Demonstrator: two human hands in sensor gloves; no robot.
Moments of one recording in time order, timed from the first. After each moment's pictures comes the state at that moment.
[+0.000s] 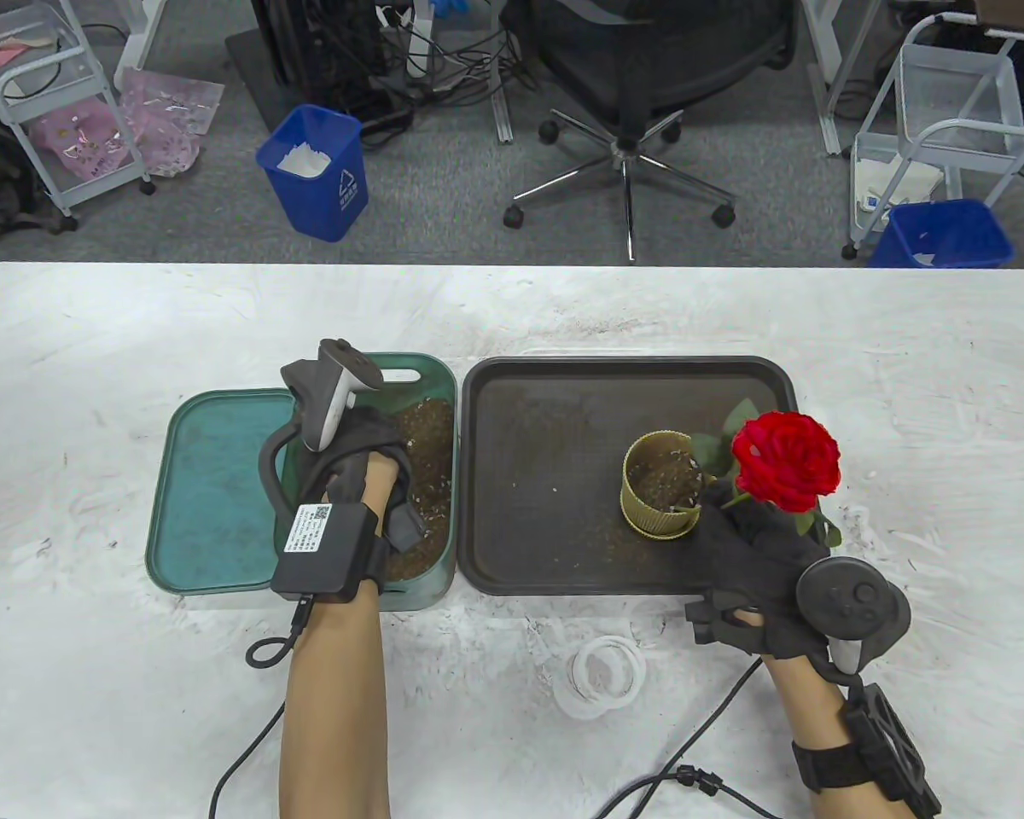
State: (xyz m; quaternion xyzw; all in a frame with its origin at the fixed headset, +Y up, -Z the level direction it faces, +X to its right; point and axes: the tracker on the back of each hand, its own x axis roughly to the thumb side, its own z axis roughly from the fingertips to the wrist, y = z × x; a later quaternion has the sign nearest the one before) left_hand -0.197 -0.653 -0.353 -0.27 0.29 0.12 0.91; right_hand 0.233 -0.692 -0.216 0.01 -0.26 0.87 0.42
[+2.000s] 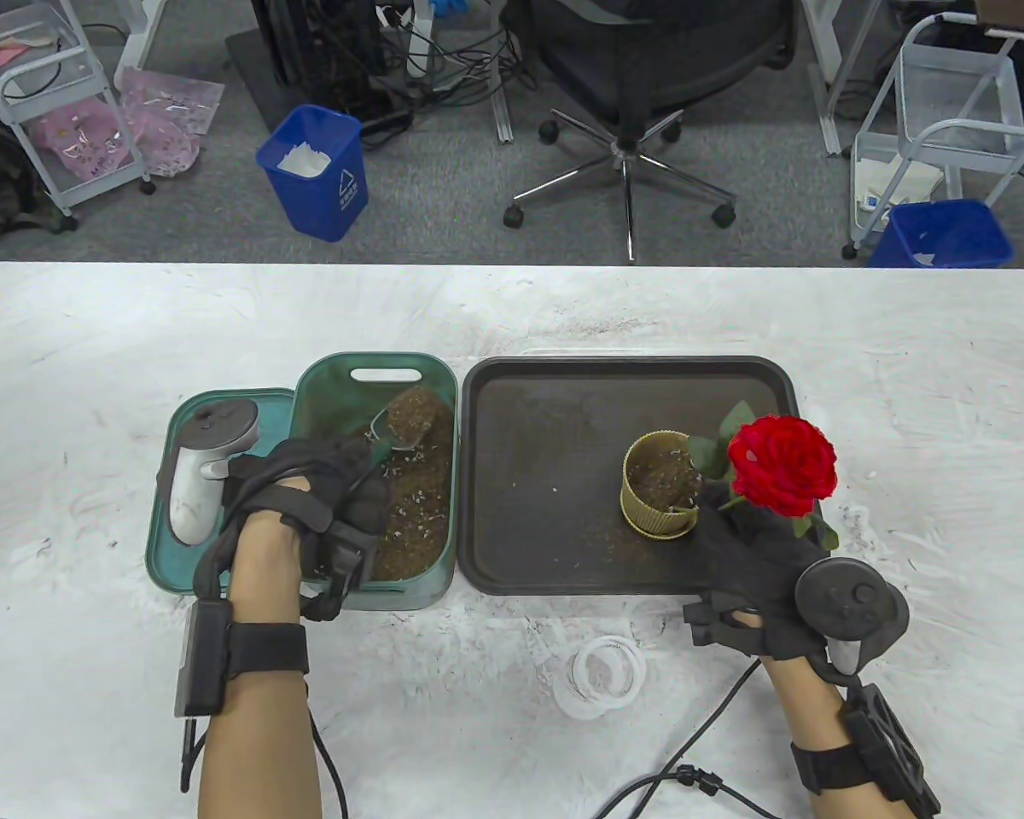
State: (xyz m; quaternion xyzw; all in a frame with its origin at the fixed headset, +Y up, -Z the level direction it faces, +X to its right) left_hand -0.244 -0.622 -0.272 -0.29 0.15 0.59 0.74; right_hand 0.232 -0.692 -0.215 0.01 -0.26 0.86 0.43
